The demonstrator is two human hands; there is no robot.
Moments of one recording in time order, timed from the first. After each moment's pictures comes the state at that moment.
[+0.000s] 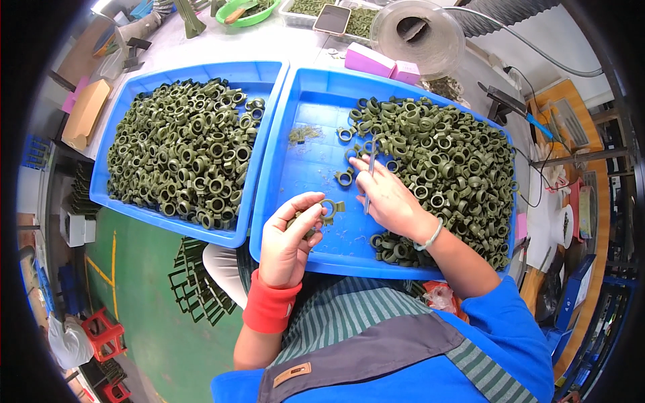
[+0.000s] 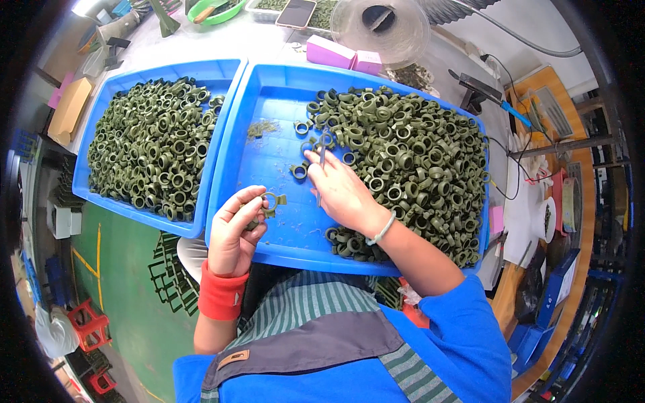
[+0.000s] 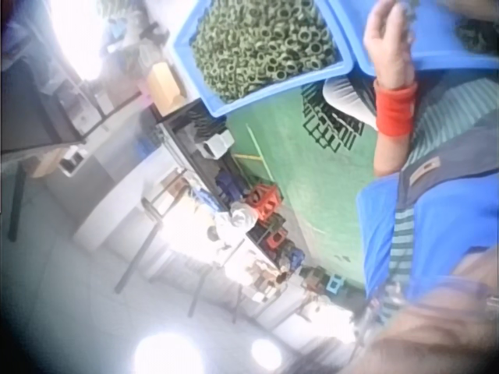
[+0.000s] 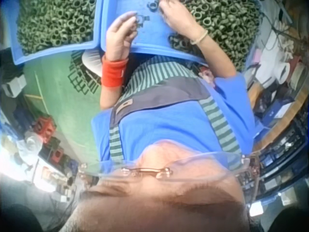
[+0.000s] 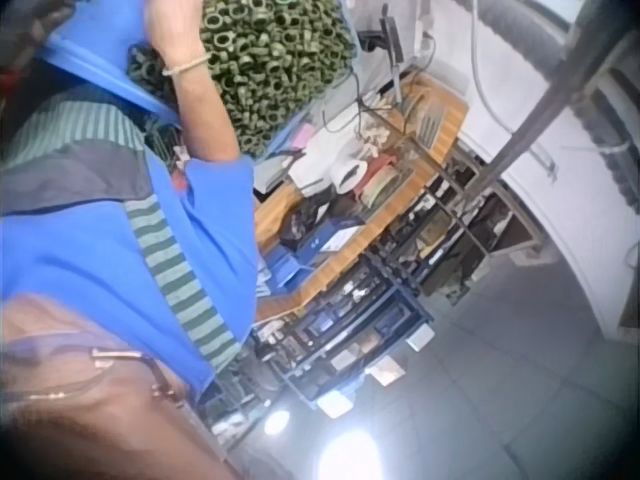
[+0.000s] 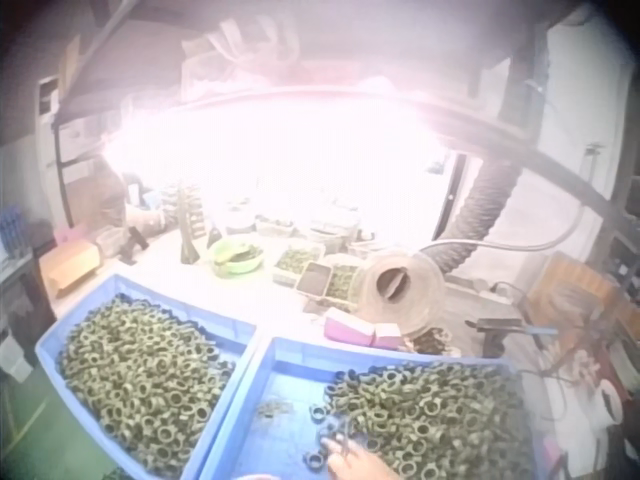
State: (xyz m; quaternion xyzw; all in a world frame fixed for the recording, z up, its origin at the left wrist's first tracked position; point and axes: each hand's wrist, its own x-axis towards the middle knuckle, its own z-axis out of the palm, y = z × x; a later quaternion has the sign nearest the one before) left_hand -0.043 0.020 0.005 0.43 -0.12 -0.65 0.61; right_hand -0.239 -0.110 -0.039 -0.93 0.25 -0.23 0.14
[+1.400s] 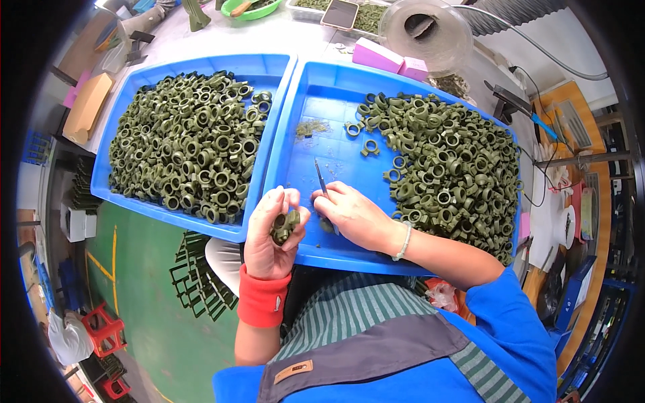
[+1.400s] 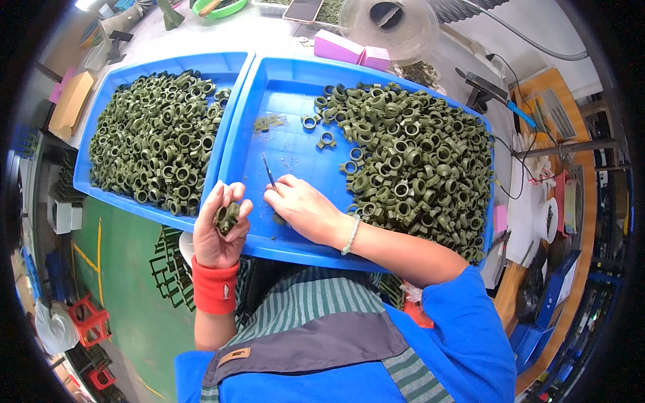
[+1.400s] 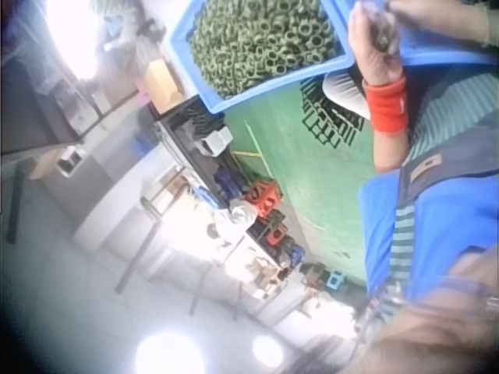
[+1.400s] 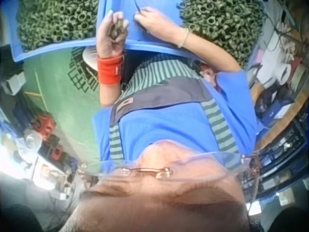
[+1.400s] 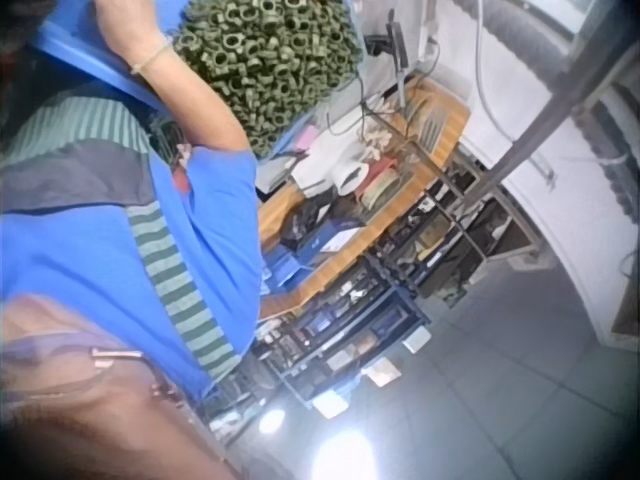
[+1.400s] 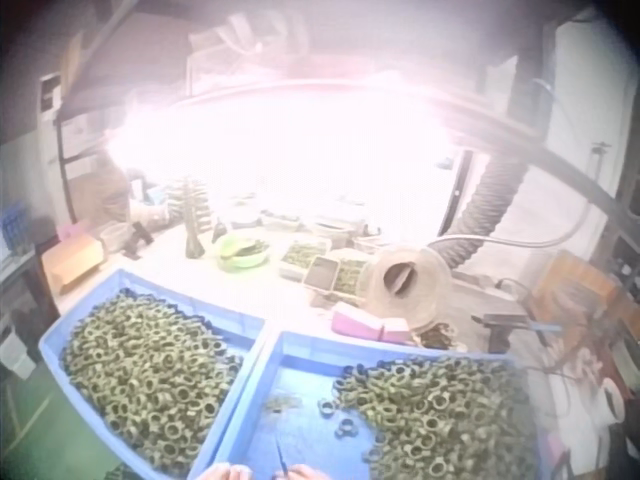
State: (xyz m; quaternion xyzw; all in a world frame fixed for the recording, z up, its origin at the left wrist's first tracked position) left_hand -0.013 0.024 0.001 0.29 -0.05 -0.67 0.68; right_hand -0.184 -0.072 -0.051 -0.94 0.17 -0.19 0.22
